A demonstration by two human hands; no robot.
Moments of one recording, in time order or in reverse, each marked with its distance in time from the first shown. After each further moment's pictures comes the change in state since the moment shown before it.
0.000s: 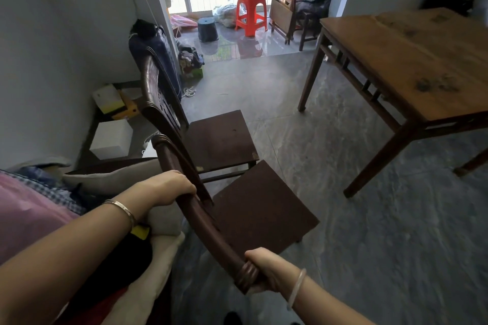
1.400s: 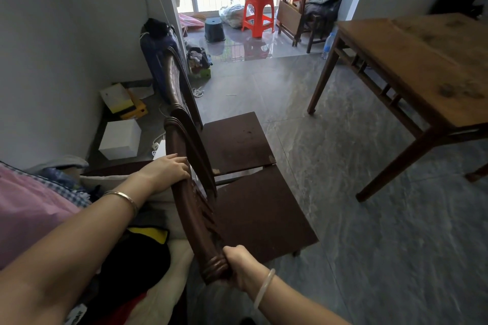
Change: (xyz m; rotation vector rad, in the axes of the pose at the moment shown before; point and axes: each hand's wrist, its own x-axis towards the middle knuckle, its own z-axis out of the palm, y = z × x) left_hand -0.034 -0.092 0.035 0.080 0.043 -0.159; right_hand 0.071 -0.032 0.134 0.021 0.178 -0.189
